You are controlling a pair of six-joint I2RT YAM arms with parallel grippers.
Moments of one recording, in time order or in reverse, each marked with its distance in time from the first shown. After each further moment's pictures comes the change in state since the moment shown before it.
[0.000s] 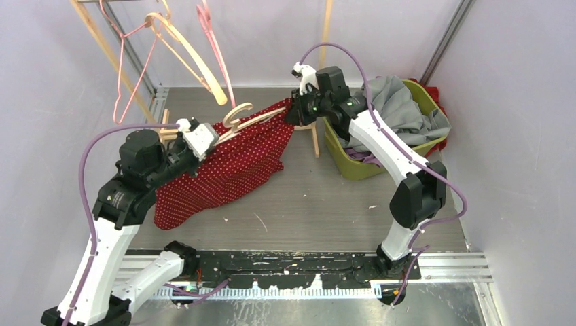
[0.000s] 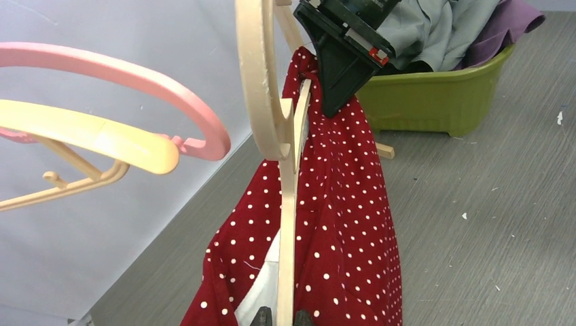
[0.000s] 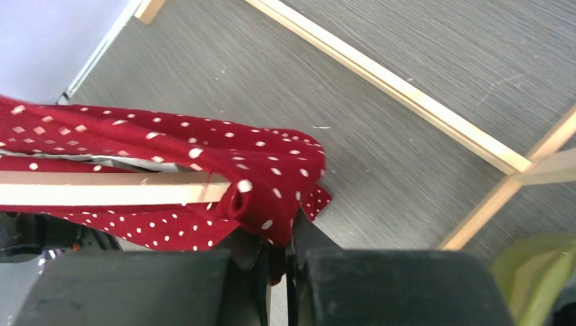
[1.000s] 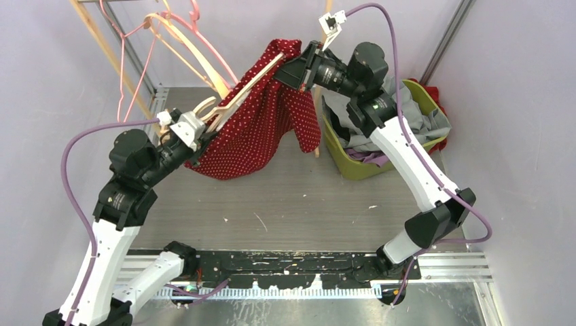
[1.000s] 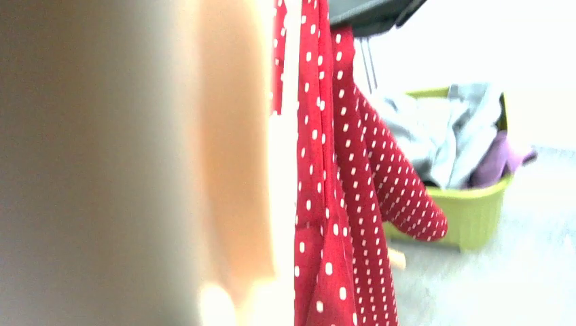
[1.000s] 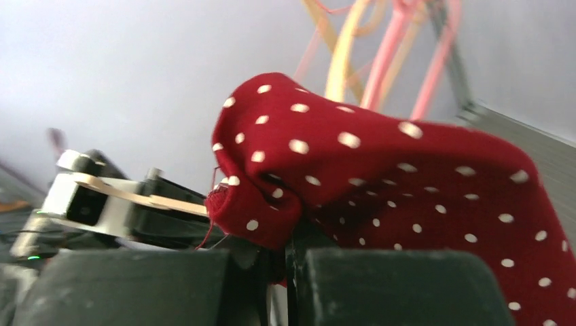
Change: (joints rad) left arm 0.011 -0.016 -0.036 0.249 0.056 -0.148; right arm 0.054 -0.186 0.053 0.674 -0.264 0.696
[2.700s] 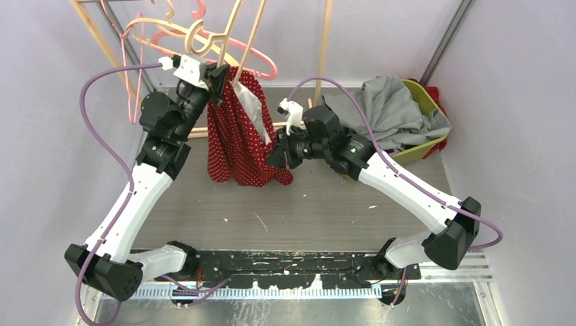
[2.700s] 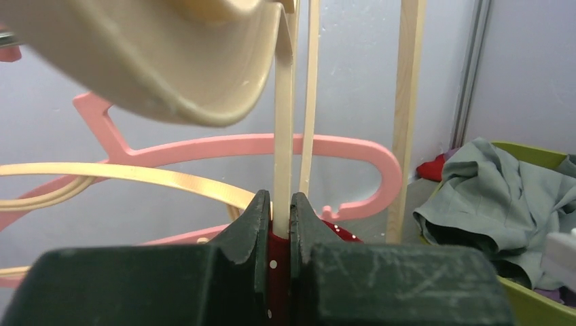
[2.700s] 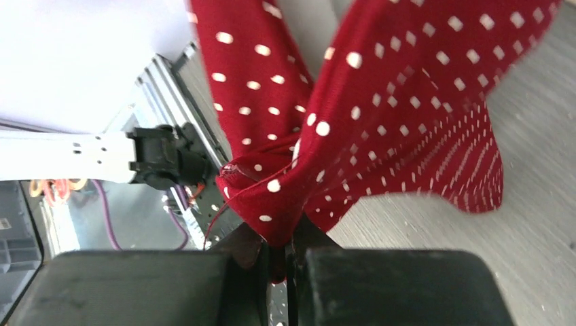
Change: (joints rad) left arm -0.010 0.357 0.058 0.727 -0.223 -0.251; right arm 0.286 -0.163 -0.335 -0.611 0.334 -0.408
